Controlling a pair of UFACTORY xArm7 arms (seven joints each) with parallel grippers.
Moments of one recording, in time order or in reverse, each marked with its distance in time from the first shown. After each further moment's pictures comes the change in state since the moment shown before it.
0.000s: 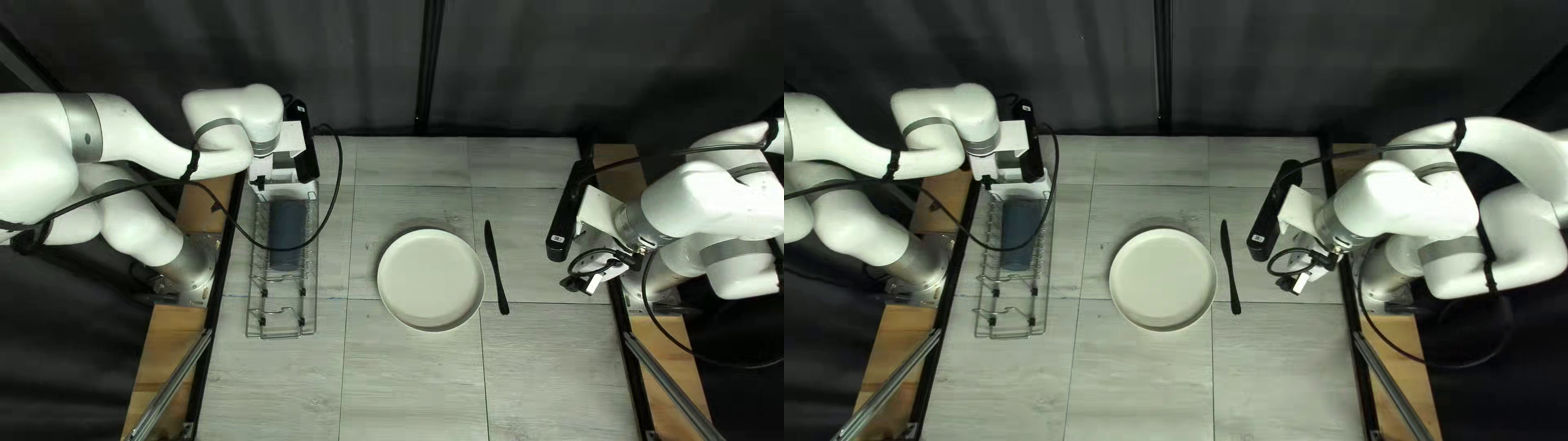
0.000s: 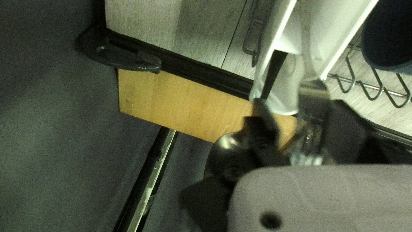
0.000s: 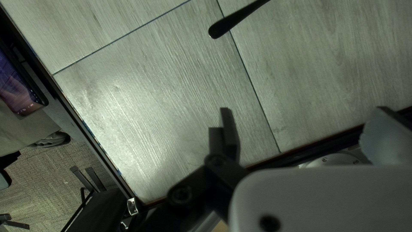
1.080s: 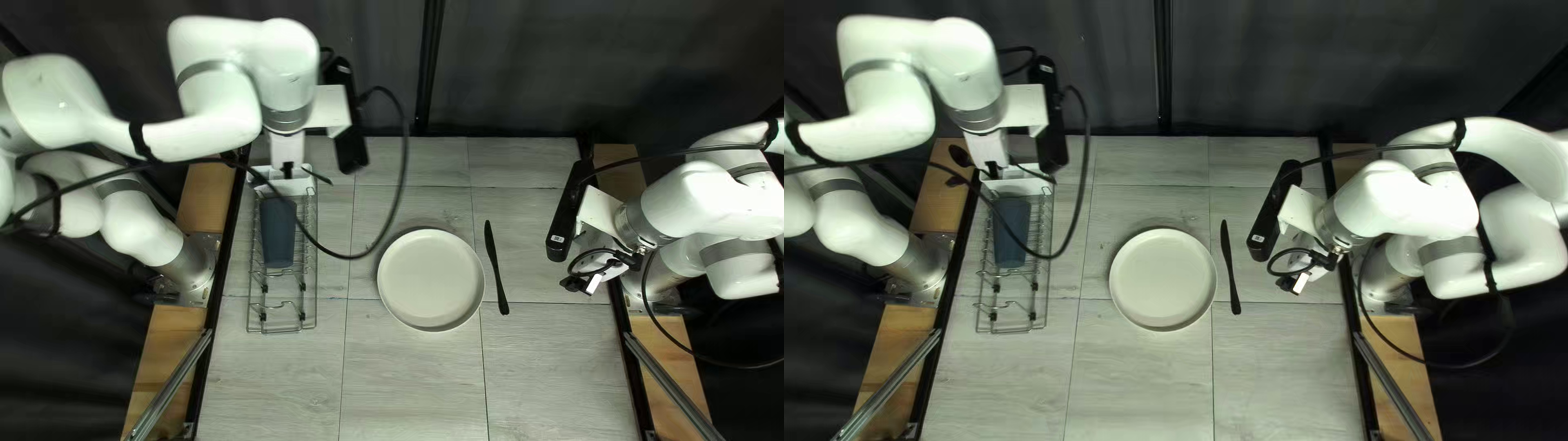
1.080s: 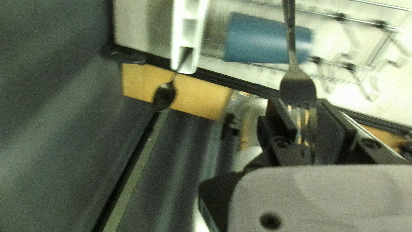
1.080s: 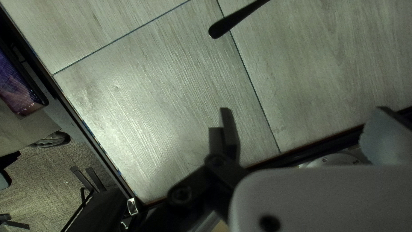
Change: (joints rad) left arm -0.094 0.210 -0.271 0.842 -0.187 0.627 -0.156; right arm 0.000 0.000 0.000 0.000 0.000 0.000 0.000
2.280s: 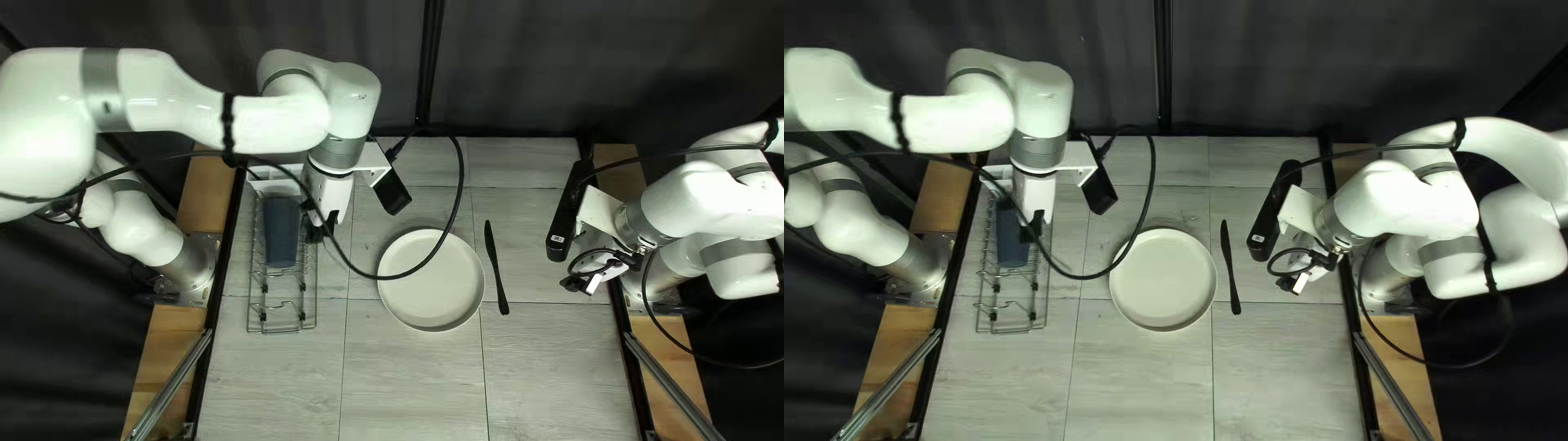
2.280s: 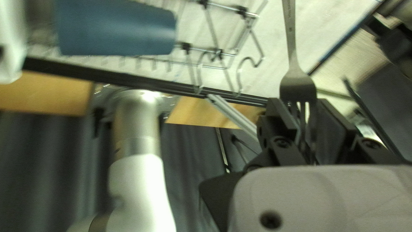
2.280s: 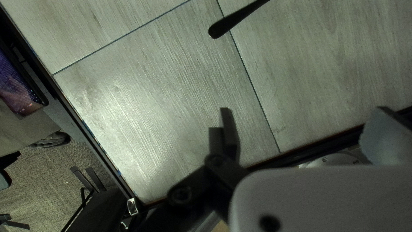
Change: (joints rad) left arm 0.025 0.247 0.014 -0.157 -0.451 -0.133 -0.121; right arm 0.000 0.000 0.000 0.000 0.000 0.000 0.000
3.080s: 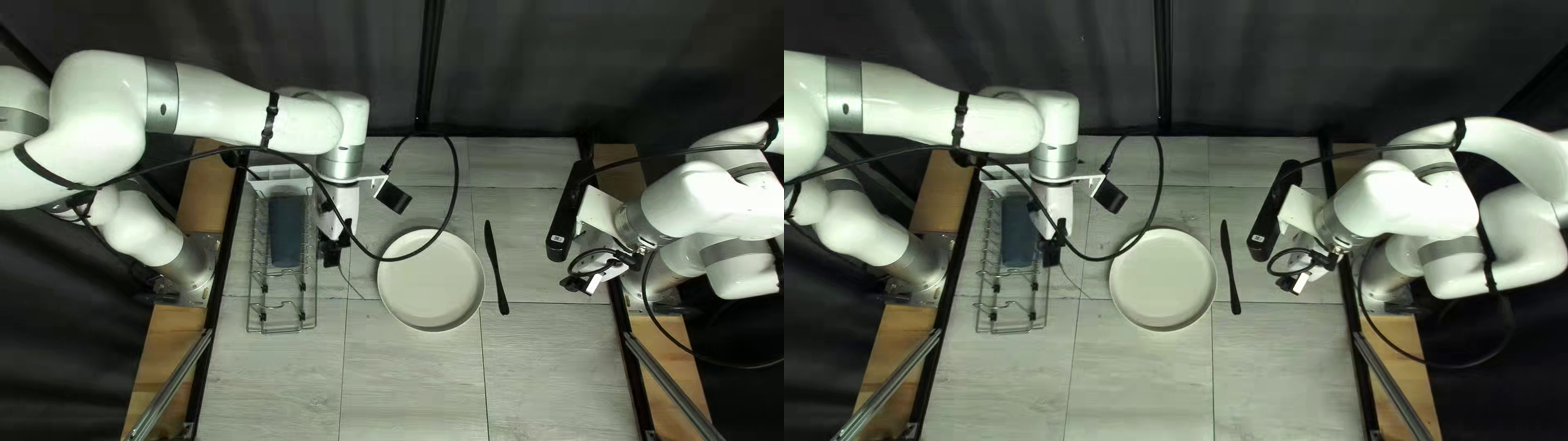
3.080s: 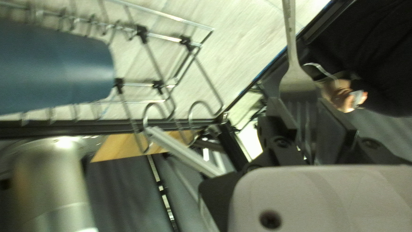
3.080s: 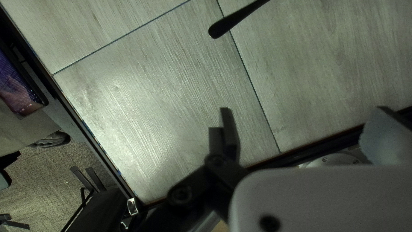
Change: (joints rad) left arm 0.017 0.033 0.016 -0.214 -0.252 -0.266 0.022; right arm 0.000 0.000 0.000 0.000 0.000 0.000 0.000
